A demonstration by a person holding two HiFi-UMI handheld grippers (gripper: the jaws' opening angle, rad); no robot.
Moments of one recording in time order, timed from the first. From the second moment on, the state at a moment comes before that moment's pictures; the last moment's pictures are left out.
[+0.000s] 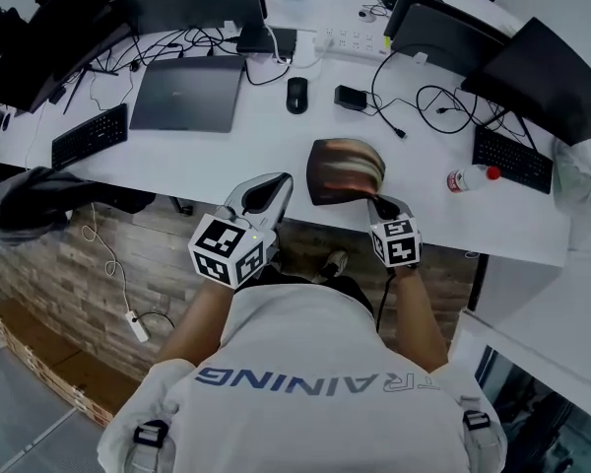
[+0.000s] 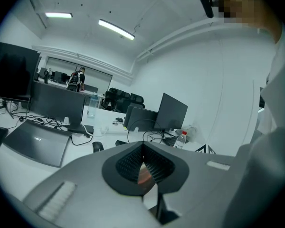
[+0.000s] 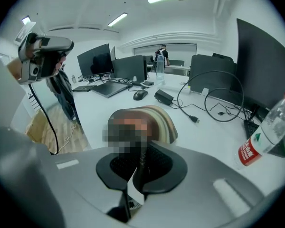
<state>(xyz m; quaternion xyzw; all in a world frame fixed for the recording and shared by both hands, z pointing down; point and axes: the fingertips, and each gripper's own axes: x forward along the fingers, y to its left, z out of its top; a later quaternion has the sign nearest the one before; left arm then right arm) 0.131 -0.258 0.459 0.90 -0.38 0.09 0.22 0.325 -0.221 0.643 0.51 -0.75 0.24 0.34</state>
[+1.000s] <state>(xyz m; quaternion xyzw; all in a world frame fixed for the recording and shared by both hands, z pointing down) 0.129 -0.291 0.384 0.92 -0.37 0.02 0.15 0.368 -0.271 0.408 0.63 -0.75 0.13 0.12</state>
